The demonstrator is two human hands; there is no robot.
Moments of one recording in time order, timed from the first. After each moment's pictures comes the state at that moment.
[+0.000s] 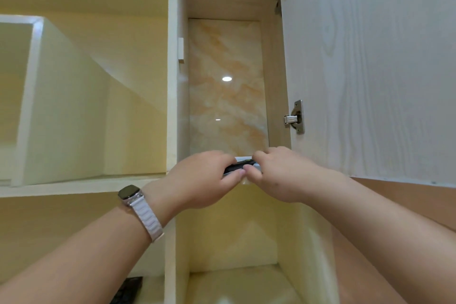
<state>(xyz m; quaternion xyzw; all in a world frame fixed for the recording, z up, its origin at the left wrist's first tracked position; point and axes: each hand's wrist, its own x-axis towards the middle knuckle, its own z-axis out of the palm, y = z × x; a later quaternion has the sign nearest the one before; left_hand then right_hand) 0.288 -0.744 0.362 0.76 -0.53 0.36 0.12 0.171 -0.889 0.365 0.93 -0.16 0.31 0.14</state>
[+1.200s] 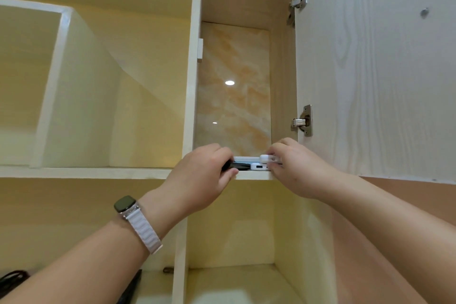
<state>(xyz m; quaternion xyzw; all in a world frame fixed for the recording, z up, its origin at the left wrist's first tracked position) 0.288 -0.715 0.339 0.65 -0.54 0.48 0.26 0.161 -0.892 0.362 0.90 -0.11 0.41 0.09</state>
